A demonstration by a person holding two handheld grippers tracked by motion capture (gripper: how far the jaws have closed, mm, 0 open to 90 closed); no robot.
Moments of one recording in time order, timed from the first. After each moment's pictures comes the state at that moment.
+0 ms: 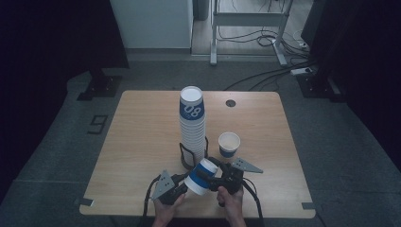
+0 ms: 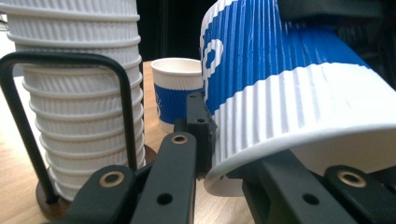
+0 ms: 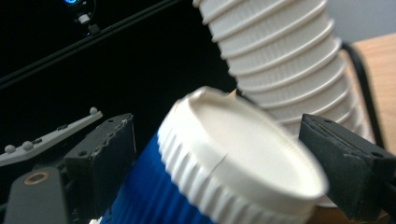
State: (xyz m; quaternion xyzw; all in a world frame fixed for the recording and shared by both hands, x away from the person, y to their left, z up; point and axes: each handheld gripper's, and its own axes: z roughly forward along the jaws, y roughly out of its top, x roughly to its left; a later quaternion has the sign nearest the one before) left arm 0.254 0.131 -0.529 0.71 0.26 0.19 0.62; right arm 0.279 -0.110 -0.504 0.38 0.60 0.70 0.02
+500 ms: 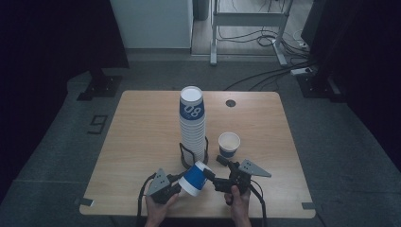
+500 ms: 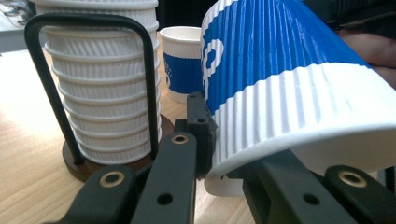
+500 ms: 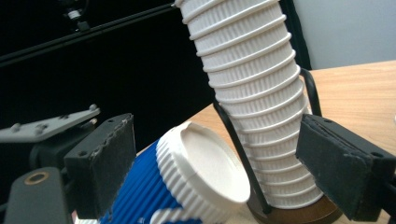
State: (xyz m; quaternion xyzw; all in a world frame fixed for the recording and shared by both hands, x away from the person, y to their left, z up) left arm 0.260 0.152 -0.527 0.75 0.27 0.18 0.58; right arm 0.273 -0.129 -0.504 0.36 0.61 0.71 0.08
